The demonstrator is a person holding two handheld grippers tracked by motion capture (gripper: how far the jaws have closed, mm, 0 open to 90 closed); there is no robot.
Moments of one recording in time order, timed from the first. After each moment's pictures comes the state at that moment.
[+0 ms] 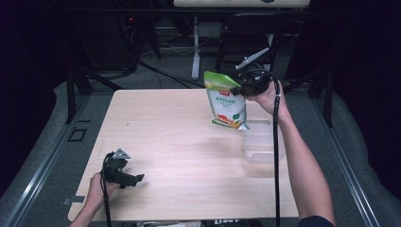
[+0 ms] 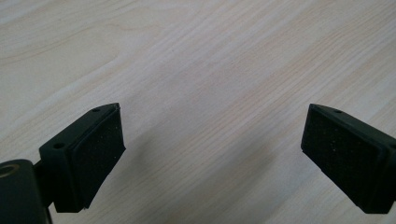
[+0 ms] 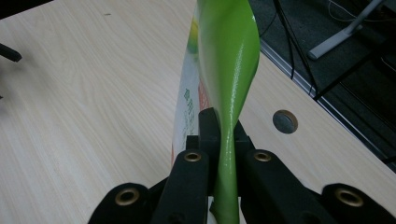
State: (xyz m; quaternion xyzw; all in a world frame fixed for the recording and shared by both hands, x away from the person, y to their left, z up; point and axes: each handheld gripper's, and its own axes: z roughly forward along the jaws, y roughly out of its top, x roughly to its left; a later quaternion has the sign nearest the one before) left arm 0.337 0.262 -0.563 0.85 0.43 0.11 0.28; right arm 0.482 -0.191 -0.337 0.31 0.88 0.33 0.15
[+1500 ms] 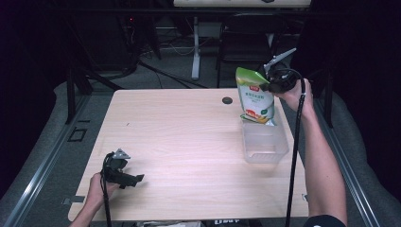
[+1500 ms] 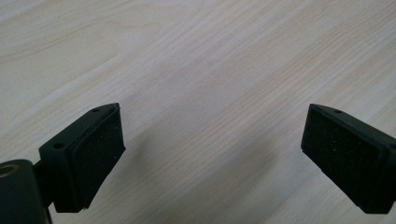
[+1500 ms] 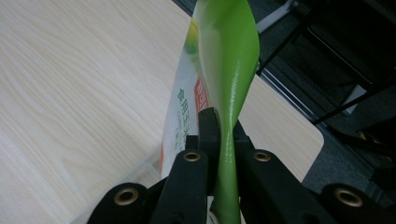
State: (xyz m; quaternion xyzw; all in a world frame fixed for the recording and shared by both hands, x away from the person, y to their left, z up) left arm 0.338 0.262 -0.564 0.85 0.43 0.11 0.27; right arm 0.499 -0.271 -0.348 0.35 0.87 0.28 0.23
